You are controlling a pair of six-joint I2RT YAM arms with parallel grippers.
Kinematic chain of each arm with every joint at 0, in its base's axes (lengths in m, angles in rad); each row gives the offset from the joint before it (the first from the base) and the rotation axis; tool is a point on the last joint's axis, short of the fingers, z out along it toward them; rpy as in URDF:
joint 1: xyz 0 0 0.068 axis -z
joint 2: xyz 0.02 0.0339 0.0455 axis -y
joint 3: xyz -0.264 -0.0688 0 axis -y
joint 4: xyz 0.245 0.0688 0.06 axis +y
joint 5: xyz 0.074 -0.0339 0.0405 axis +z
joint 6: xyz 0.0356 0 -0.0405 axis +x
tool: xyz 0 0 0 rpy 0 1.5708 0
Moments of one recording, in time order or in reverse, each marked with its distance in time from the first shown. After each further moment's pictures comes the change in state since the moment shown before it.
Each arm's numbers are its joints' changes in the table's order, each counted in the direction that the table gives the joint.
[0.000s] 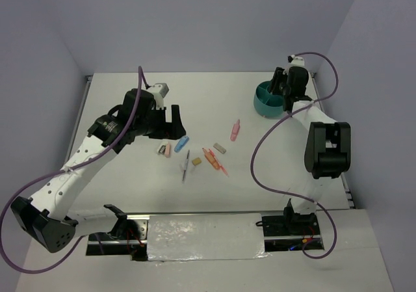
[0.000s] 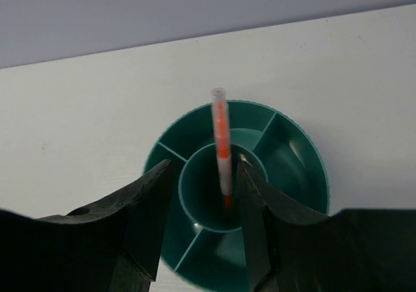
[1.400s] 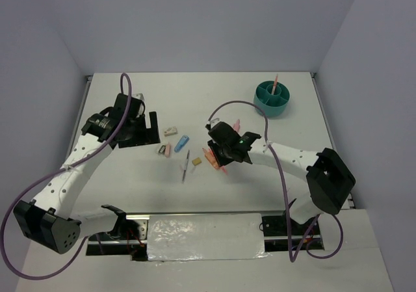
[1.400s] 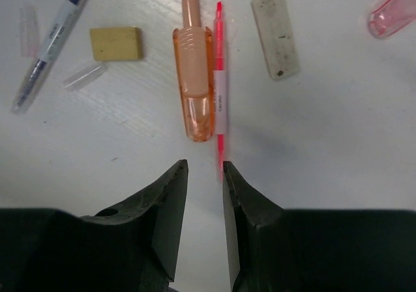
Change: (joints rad) left arm -0.171 0.000 -0.053 0.244 0.182 -0.048; right arm -0.873 0.316 -0.257 0.735 -0.200 0.137
